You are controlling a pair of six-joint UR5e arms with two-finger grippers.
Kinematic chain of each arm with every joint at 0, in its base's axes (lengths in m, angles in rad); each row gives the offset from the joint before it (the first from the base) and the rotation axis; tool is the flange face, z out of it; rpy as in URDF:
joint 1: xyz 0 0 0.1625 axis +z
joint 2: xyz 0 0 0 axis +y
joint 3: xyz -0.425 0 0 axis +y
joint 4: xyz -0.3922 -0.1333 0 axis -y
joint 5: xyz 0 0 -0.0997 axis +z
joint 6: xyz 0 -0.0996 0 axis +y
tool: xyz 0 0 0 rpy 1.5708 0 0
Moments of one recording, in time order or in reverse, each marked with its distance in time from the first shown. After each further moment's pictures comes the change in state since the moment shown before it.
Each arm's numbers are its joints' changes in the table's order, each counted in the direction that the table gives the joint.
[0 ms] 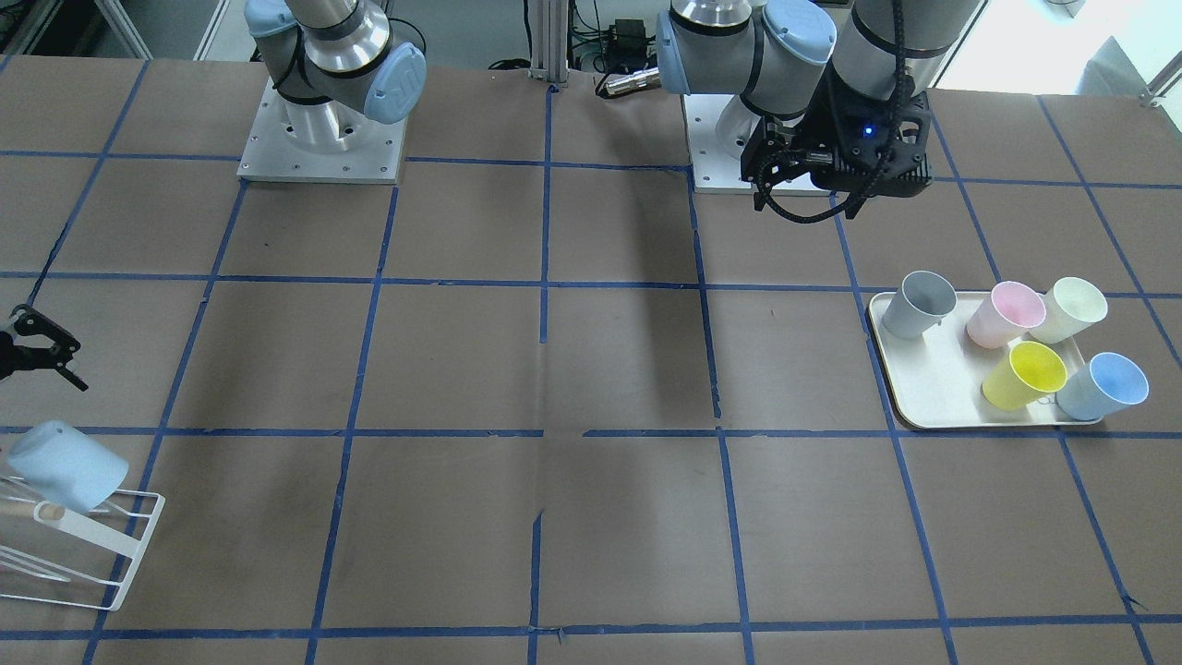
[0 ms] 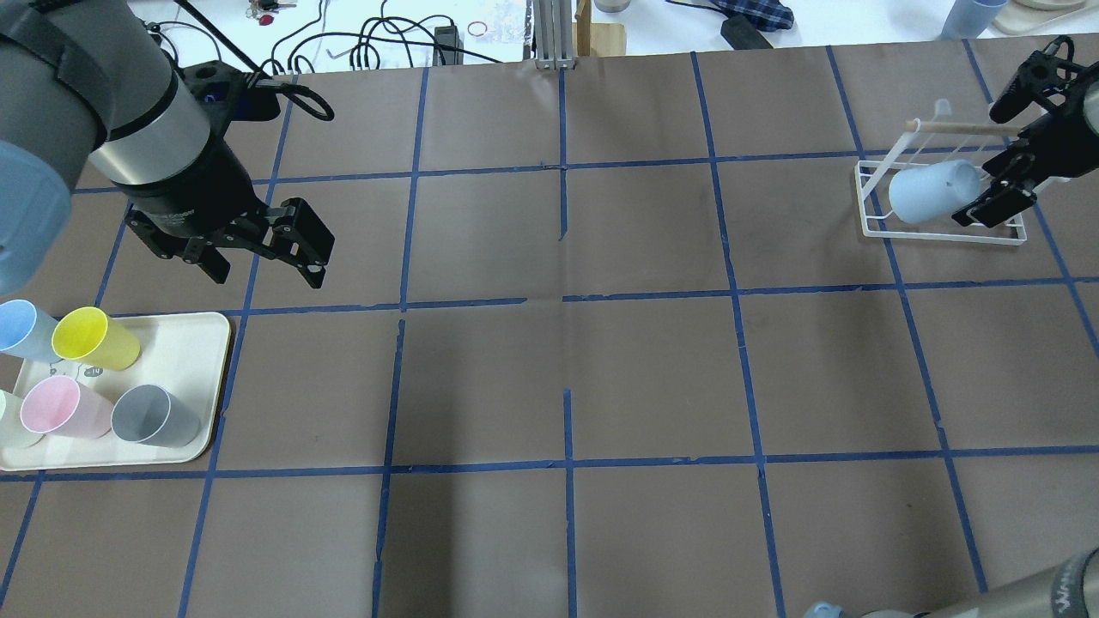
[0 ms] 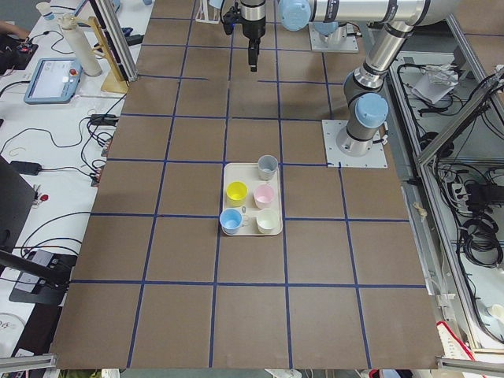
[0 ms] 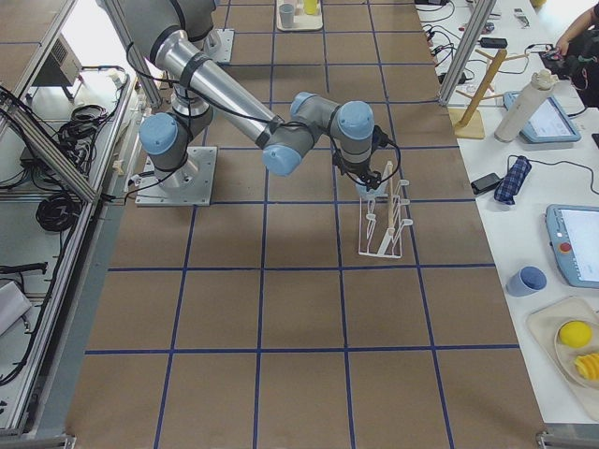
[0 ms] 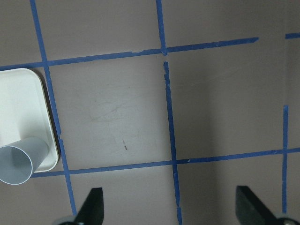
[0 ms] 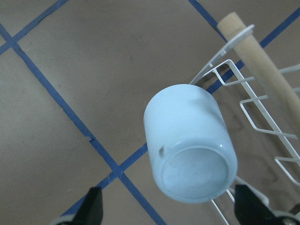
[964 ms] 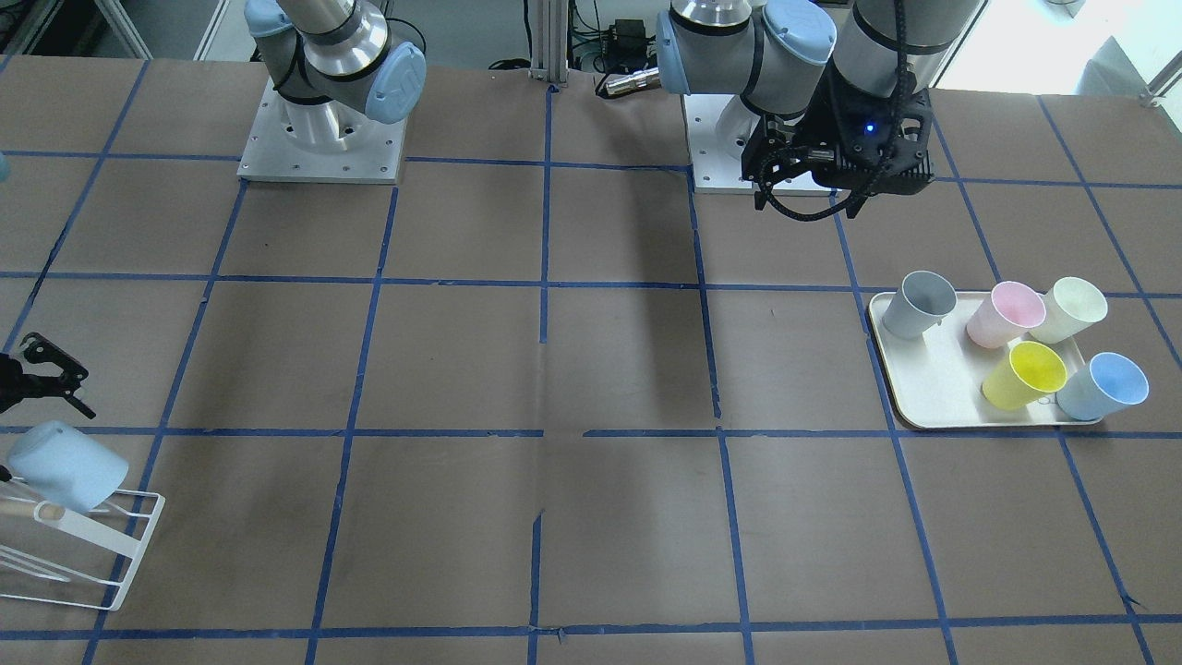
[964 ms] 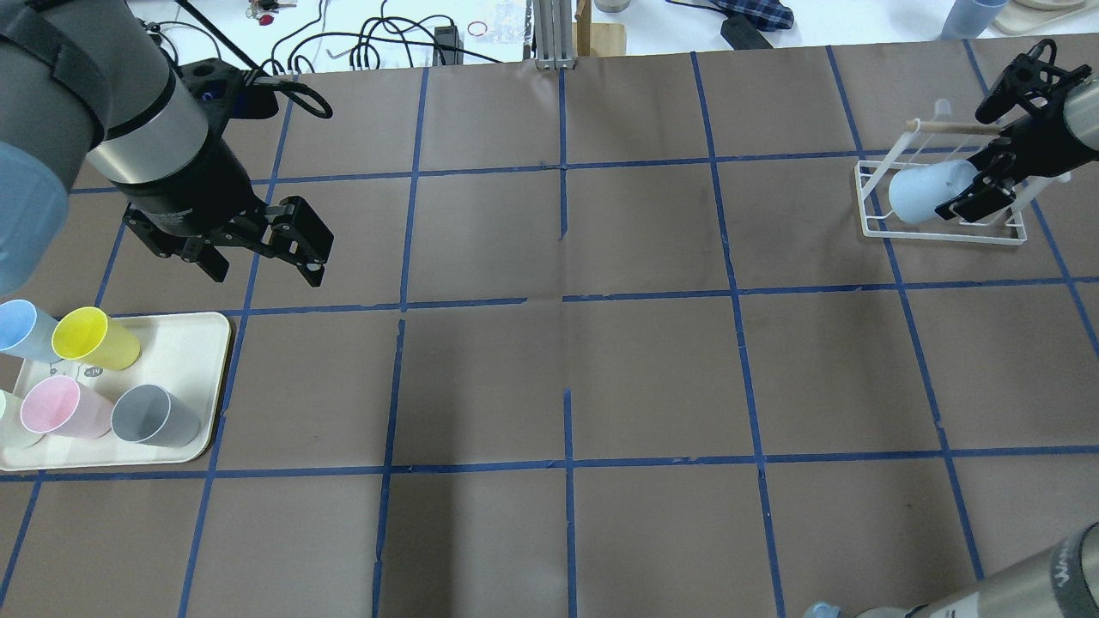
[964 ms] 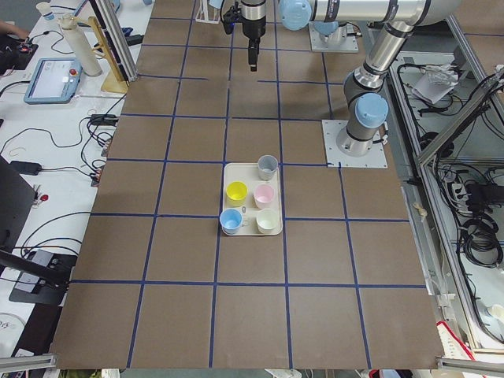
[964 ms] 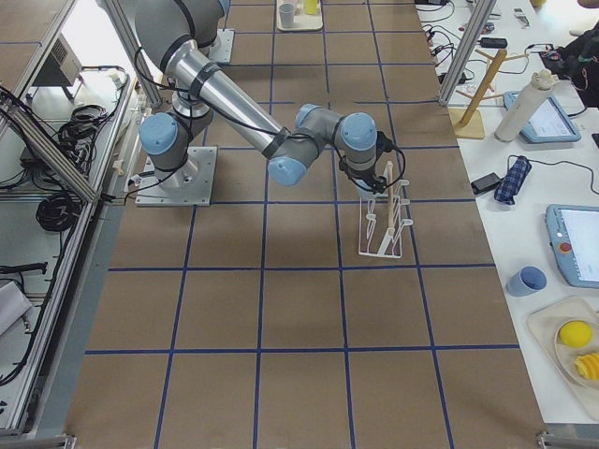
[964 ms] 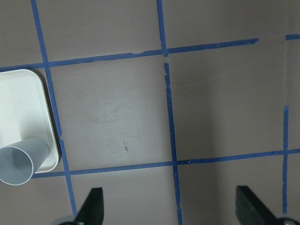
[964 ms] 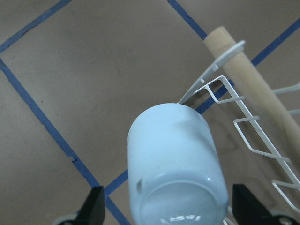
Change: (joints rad) left arm 0.000 -0.002 -0.002 0.002 0.000 0.002; right arm 0.006 -0.051 0.001 -0.066 -0.045 -0.003
